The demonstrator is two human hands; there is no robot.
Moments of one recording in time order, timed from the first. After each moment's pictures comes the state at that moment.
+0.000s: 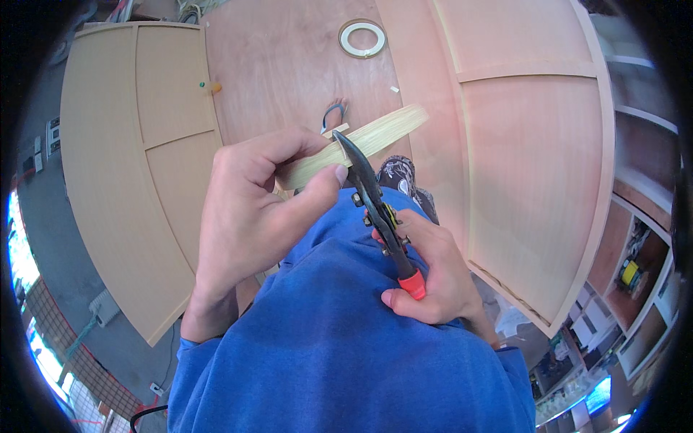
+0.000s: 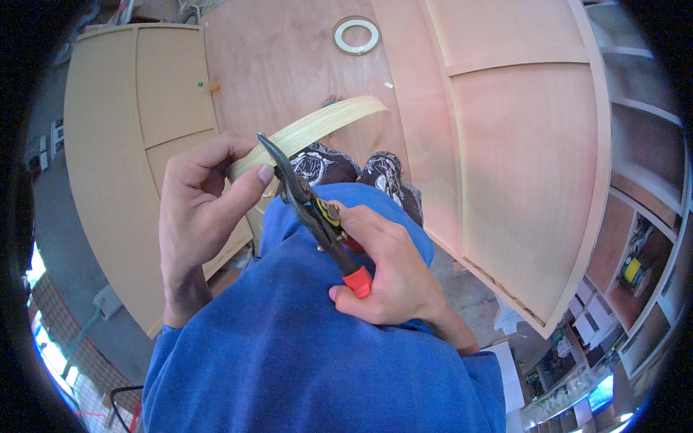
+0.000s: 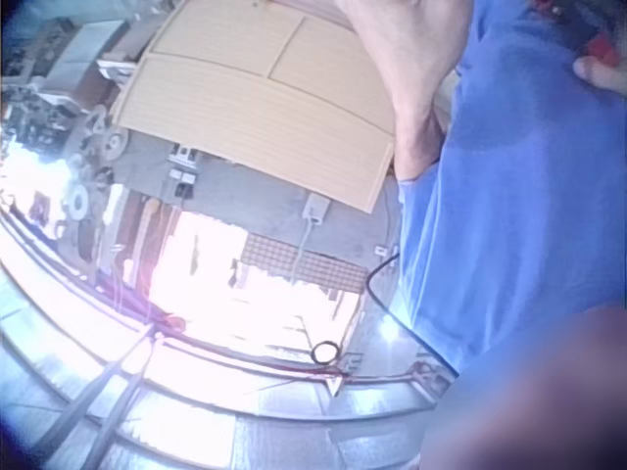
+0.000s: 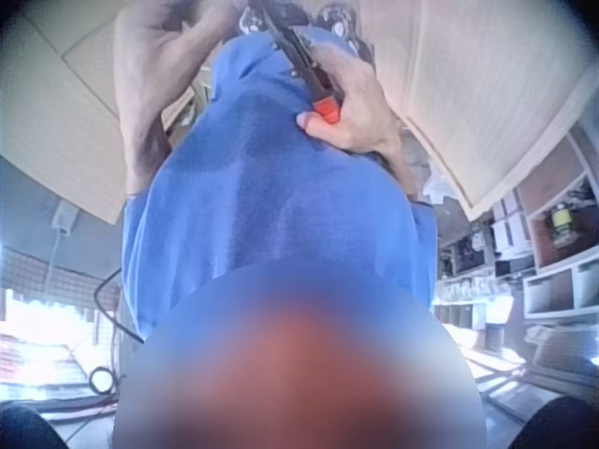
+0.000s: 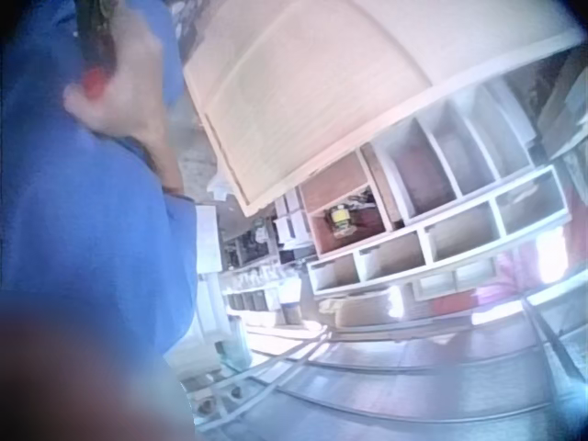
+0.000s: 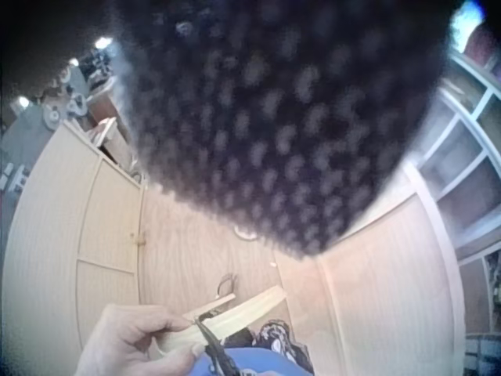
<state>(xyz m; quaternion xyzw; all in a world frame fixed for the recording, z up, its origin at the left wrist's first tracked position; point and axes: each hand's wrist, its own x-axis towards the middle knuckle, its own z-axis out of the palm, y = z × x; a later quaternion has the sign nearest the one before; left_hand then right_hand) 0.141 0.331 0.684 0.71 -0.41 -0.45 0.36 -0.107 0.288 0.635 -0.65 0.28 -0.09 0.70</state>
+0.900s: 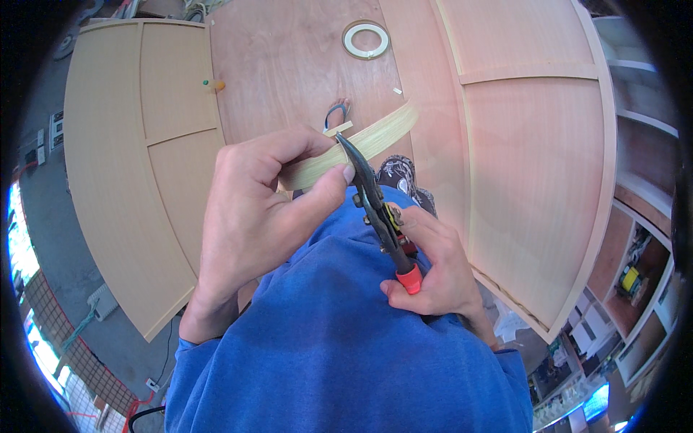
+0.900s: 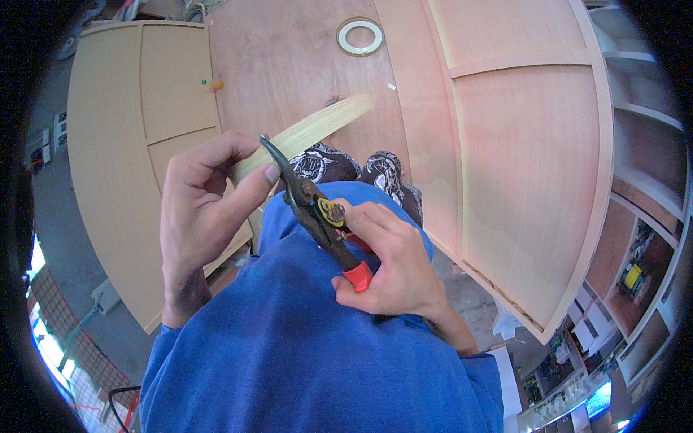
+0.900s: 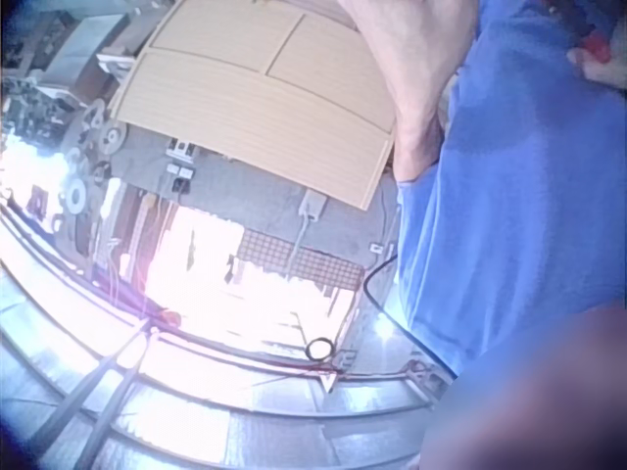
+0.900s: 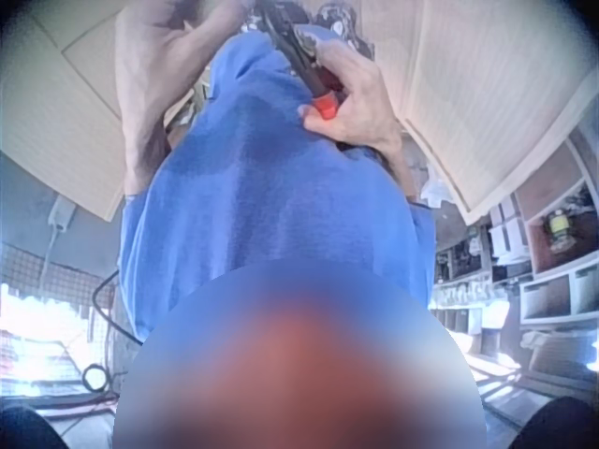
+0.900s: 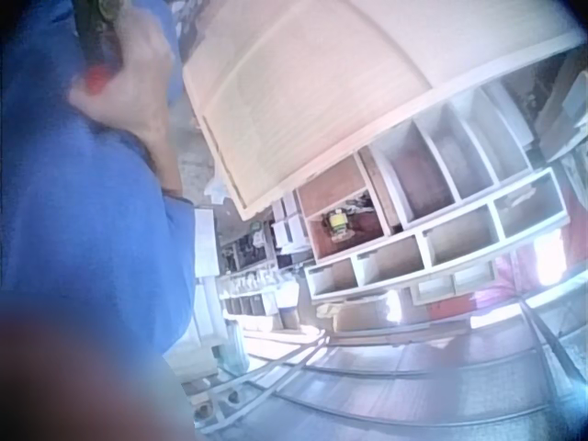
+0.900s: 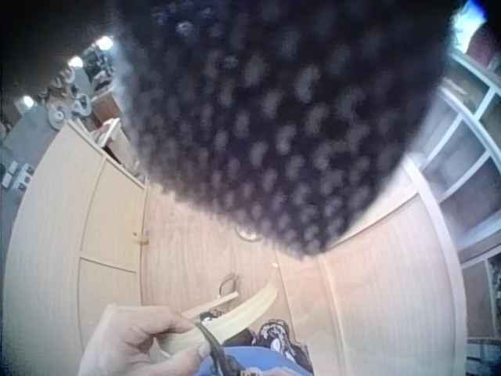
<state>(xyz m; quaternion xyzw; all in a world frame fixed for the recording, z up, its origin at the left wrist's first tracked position) 0.130 0.329 0.674 0.72 -0.44 -0.39 0.38 -0.116 0.286 0.619 -0.71 0.28 -0.15 0.63</state>
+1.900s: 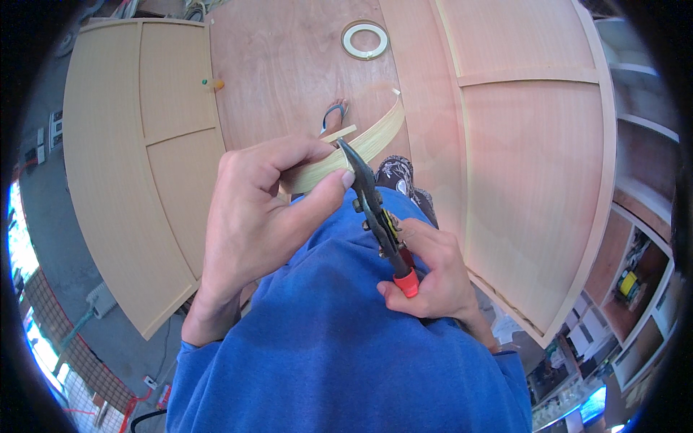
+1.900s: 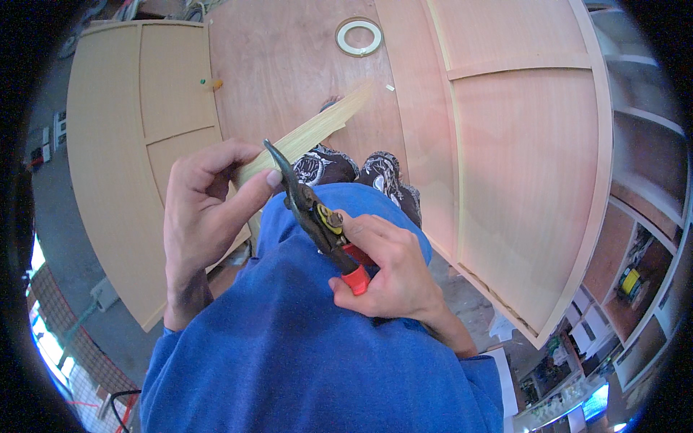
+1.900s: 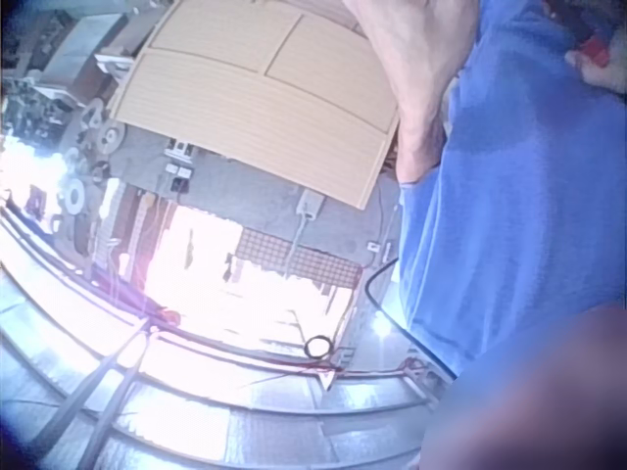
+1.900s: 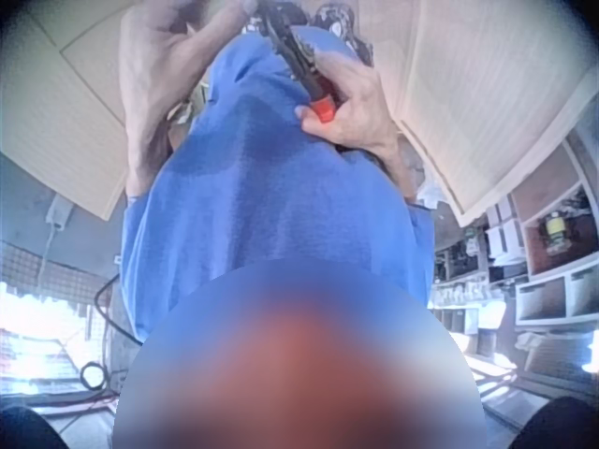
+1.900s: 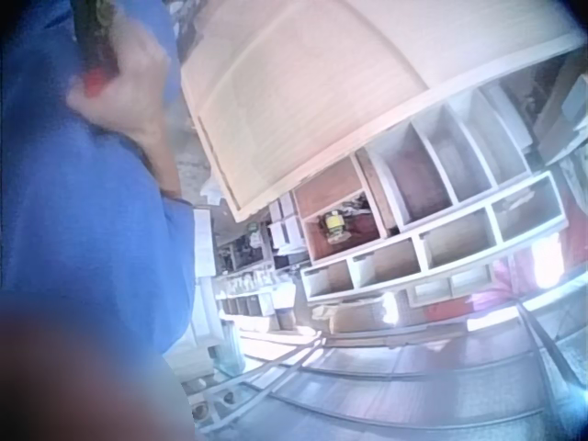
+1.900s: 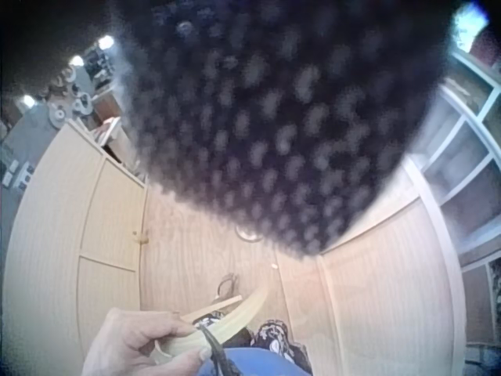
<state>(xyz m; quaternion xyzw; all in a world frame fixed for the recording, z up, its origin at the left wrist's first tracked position) 0.119 0.322 0.668 0.71 -0.43 -0.40 0.39 -0.128 0.279 0.615 -0.72 0.28 -0.15 0.62</state>
